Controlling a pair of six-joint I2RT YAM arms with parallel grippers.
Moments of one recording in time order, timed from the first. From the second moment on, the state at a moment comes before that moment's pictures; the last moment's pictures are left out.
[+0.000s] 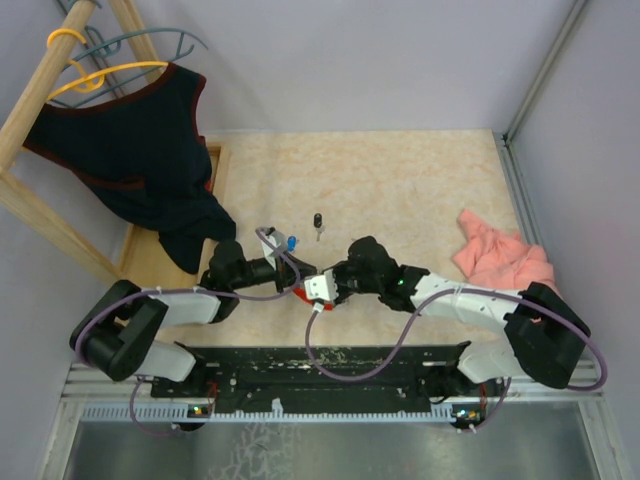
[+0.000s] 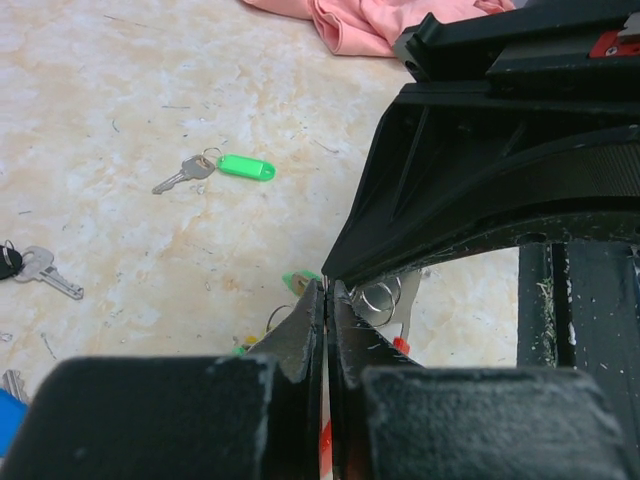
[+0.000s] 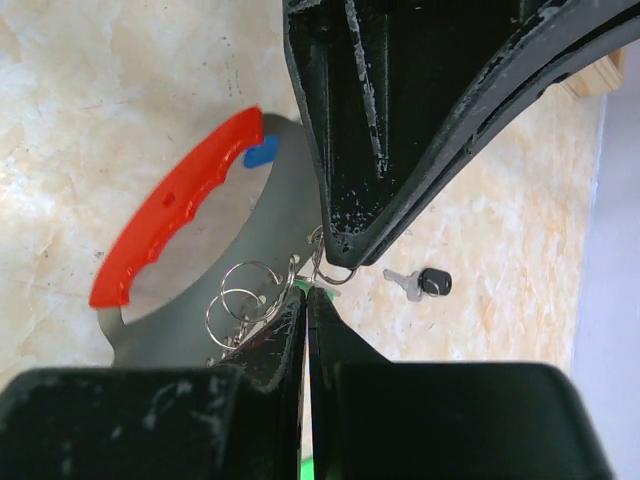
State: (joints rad) left arm -0.56 1.41 0.34 0.99 0.73 -0.10; right arm 0.91 1.31 0.66 0.06 -0.29 -1.03
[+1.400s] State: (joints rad) left arm -0.53 0.66 0.18 0.40 -0.08 -0.36; right arm 0.72 1.32 0.50 0.11 0.08 0.14
